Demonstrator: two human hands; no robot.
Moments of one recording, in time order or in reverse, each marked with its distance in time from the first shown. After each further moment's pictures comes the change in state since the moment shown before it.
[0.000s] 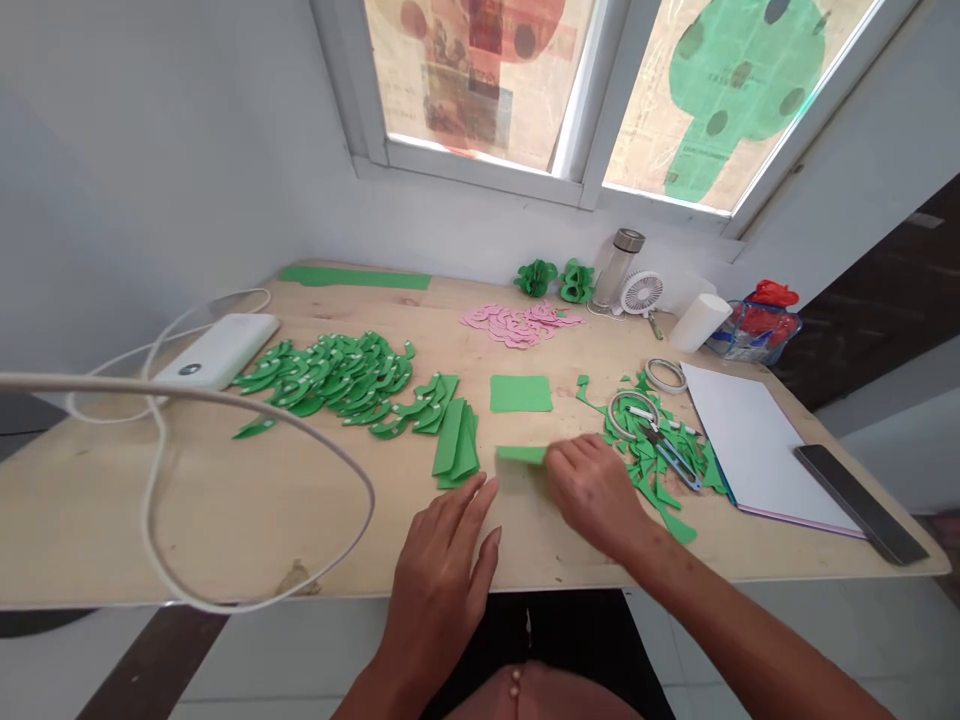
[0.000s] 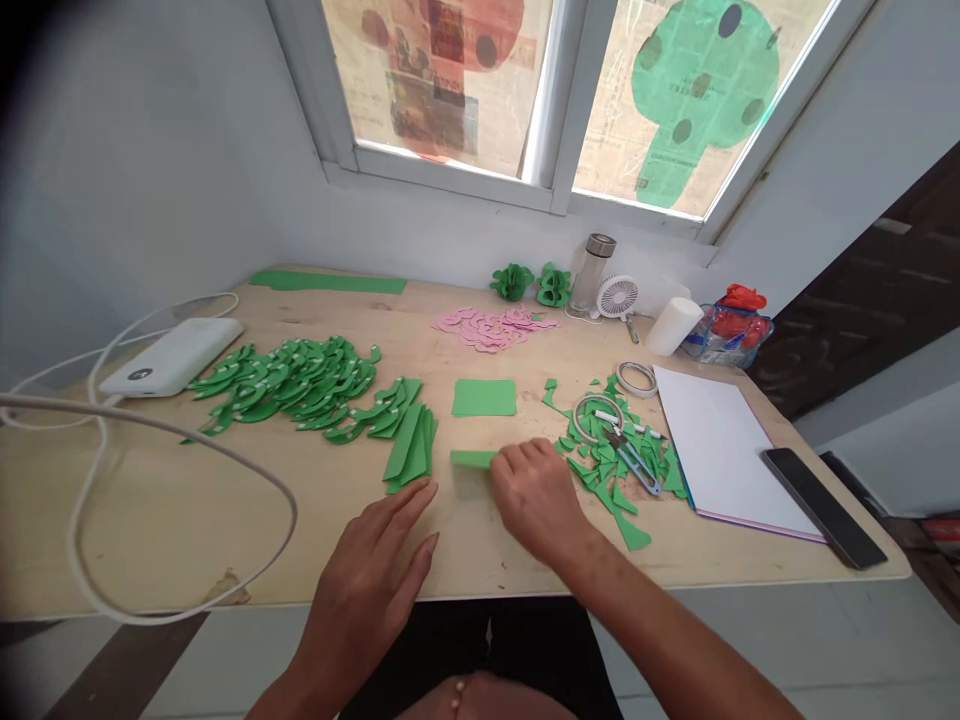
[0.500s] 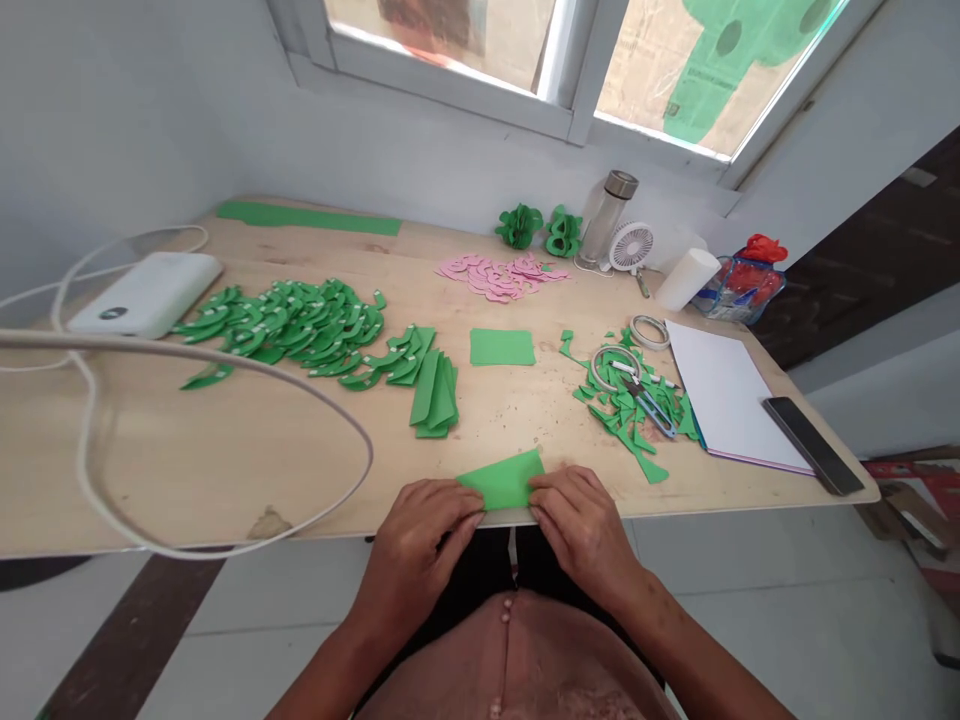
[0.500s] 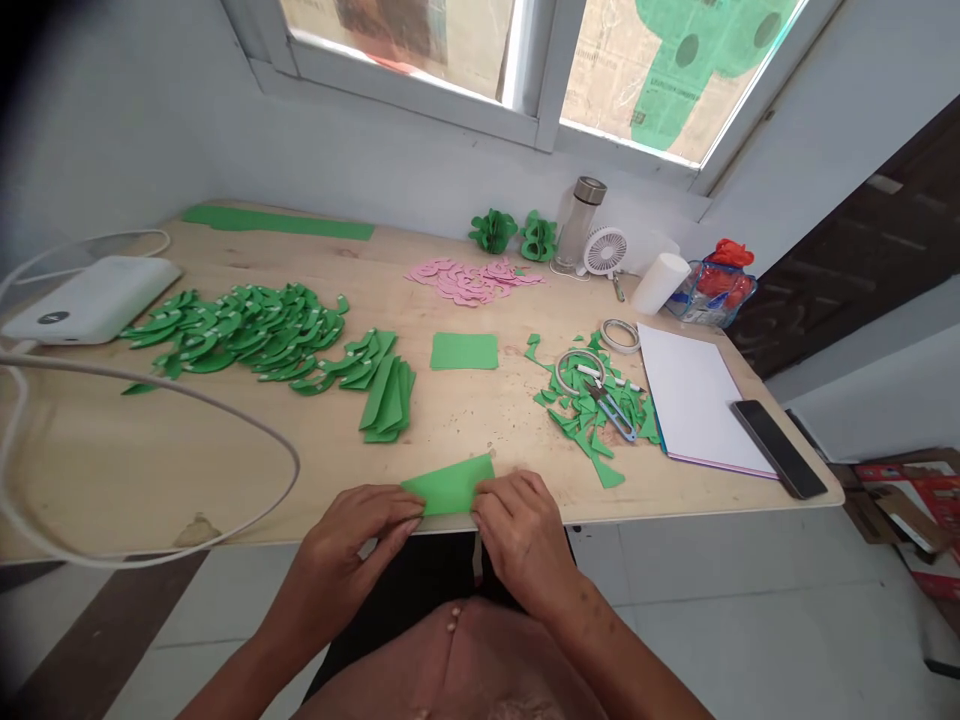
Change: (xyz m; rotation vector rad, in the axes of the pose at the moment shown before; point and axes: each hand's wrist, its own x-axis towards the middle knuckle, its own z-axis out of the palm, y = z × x) left_hand -0.020 0.001 -0.005 -0.377 -0.122 -0.054; right_hand -0.084 -0.045 0.014 0.520 0.280 0.035
